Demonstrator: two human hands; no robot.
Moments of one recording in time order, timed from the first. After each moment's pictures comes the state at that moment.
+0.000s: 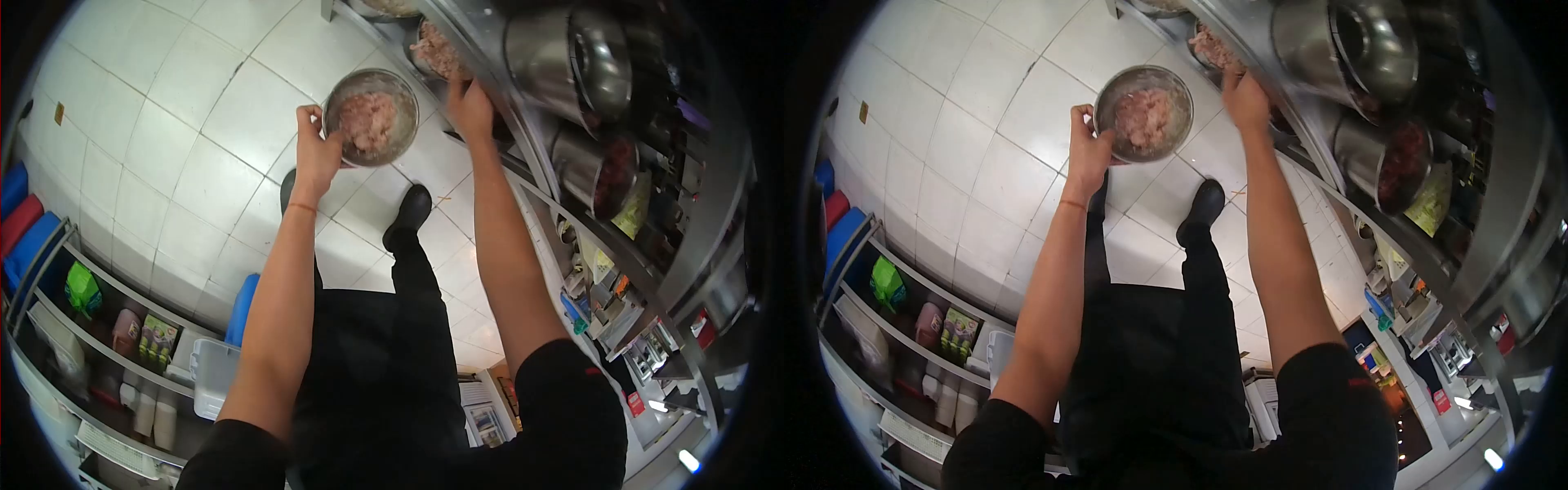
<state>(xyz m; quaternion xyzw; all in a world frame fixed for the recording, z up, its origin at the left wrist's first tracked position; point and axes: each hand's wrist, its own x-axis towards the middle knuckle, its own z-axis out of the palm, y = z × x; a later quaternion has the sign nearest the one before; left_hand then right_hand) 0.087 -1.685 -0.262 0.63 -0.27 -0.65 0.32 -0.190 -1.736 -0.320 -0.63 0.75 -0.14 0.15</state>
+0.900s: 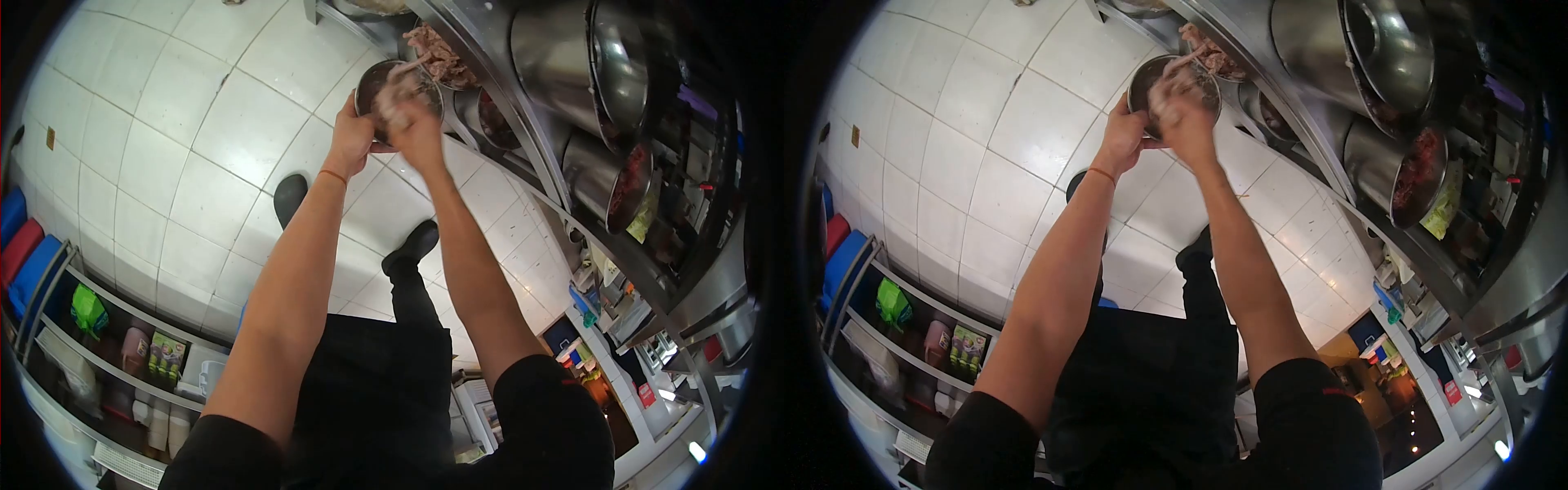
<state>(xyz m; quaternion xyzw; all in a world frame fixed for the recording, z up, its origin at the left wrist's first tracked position) 0.024 -1.722 -0.319 0.48 -0.12 -0.81 0.32 -0.116 -1.690 -0.342 -0.60 0.68 -0.28 0.32</state>
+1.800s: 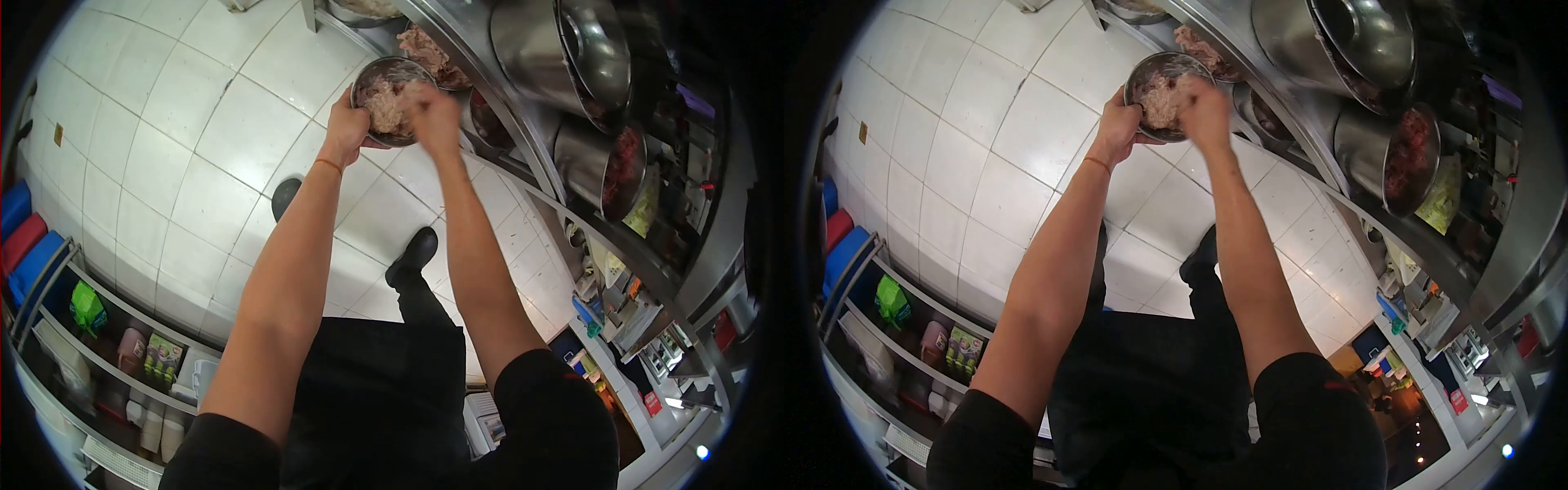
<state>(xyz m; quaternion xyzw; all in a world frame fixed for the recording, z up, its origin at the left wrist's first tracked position) 0.021 -1.730 -0.316 0.51 -0.16 -0.78 0.32 -0.143 -1.717 -0.314 -0.54 0.72 -0.25 0.37</state>
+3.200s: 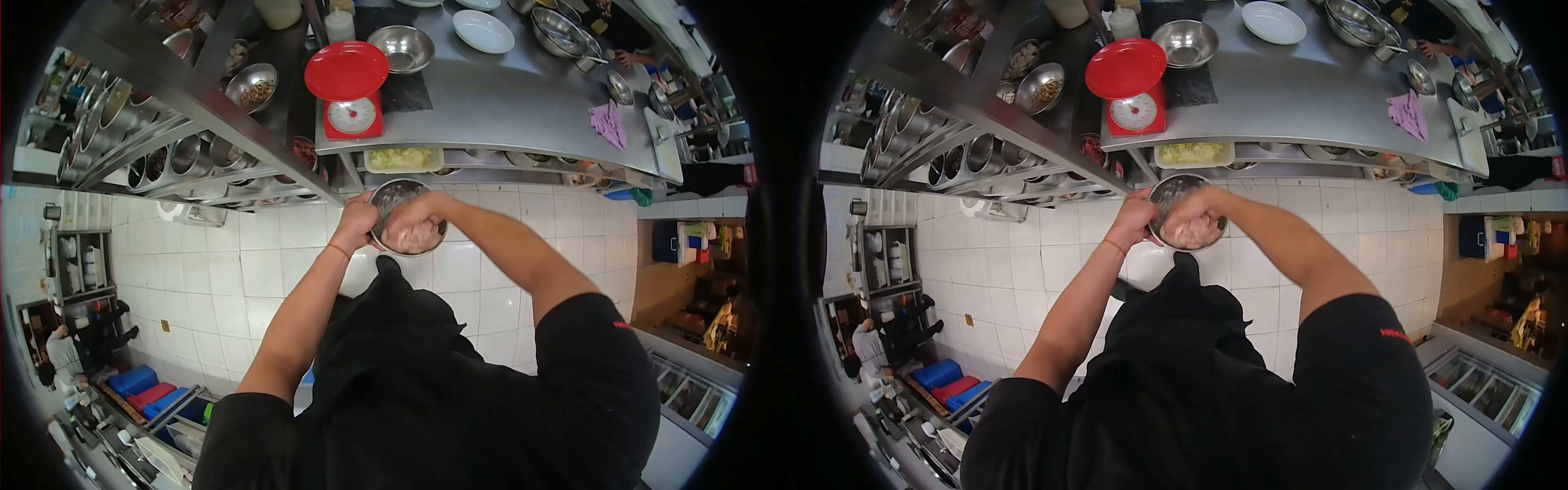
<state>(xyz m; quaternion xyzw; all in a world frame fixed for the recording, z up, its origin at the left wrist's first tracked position) -0.307 -1.444 0.143 0.44 -0.44 -0.78 0.01 -0.460 -1.361 0.118 -0.43 0.58 -0.06 0.69</state>
